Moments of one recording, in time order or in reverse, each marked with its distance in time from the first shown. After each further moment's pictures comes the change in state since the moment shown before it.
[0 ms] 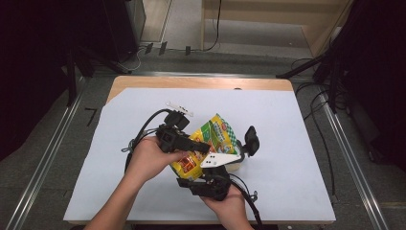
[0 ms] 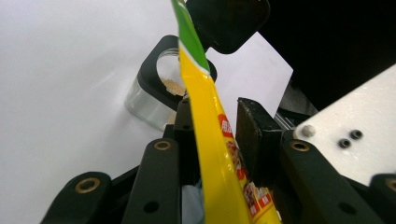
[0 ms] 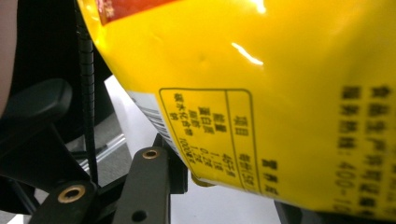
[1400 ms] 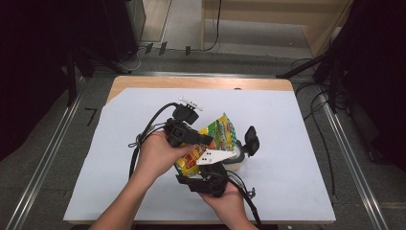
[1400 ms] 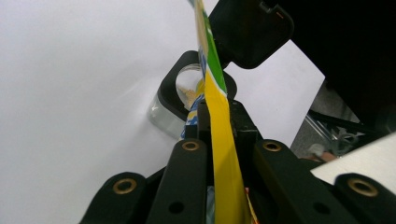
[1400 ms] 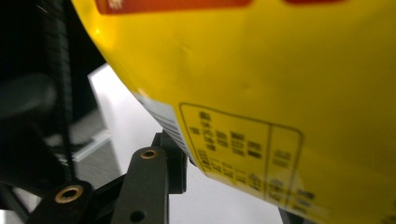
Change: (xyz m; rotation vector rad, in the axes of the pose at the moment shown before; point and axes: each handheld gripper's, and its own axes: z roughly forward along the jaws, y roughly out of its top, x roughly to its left) left arm -0.014 0.022 0.011 0.006 0.117 0.026; right arm -0.001 0.009 0.006 0.019 -0.035 -0.037
